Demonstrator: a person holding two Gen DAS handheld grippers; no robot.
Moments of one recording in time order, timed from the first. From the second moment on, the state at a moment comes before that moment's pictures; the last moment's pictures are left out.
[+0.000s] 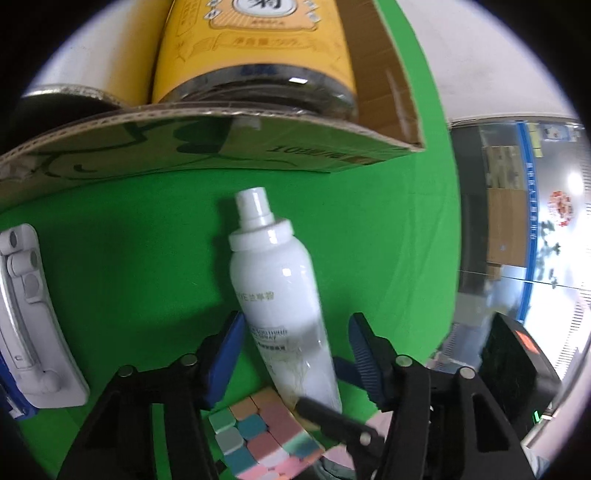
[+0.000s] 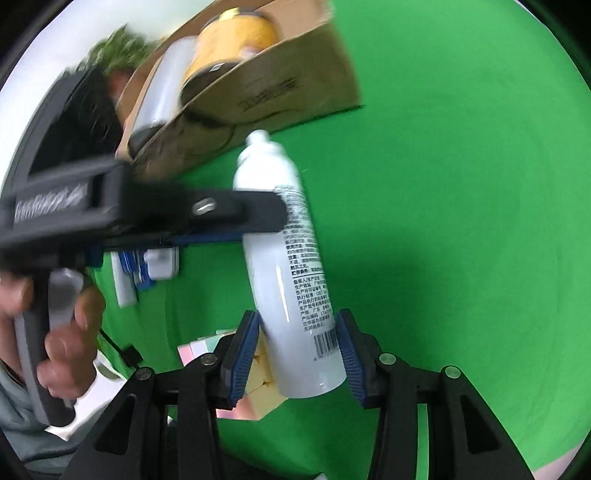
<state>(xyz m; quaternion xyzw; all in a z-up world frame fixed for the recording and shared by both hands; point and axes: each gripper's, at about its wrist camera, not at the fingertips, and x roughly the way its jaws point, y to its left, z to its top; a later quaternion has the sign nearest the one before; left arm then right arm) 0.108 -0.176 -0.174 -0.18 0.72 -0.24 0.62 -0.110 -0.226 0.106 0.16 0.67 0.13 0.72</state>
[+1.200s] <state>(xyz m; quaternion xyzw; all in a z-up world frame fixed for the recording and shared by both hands) 0.219 -0.167 0.022 -0.15 0.56 -0.25 0.77 0.022 -0.204 0.302 0.11 0.50 0.20 0.84</state>
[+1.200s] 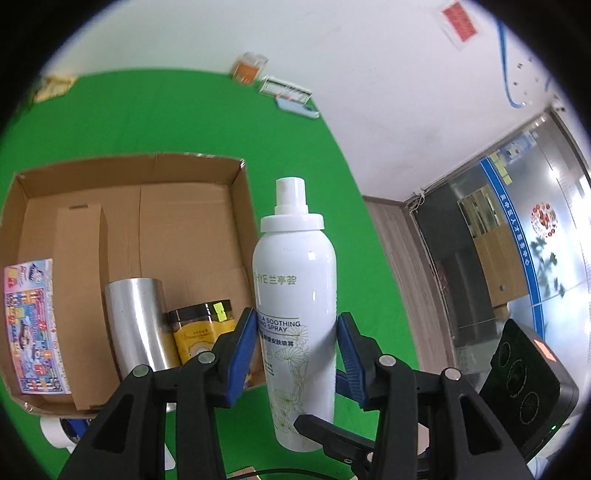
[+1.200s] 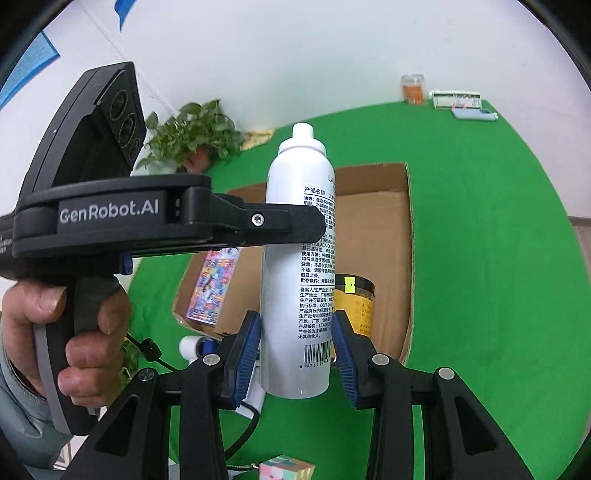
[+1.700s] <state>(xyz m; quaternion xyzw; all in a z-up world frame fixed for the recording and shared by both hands) 0.272 -0.189 -0.075 -0.16 0.64 -0.26 0.70 0.080 -0.227 0.207 0.11 0.58 0.16 0.79</state>
